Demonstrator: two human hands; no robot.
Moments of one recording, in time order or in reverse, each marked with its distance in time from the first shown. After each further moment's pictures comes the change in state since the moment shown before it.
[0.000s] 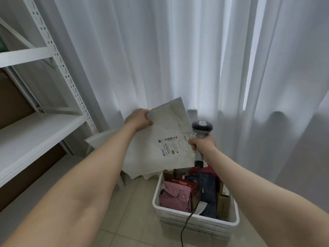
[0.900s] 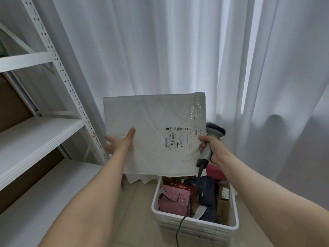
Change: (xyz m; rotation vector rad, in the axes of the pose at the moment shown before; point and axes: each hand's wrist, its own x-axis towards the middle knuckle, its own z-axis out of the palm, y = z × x) left_hand -0.027 -0.076 0.045 -0.726 0.368 -0.701; right_hand -0.006 -0.008 -0.029 0.574 -0.110 0.128
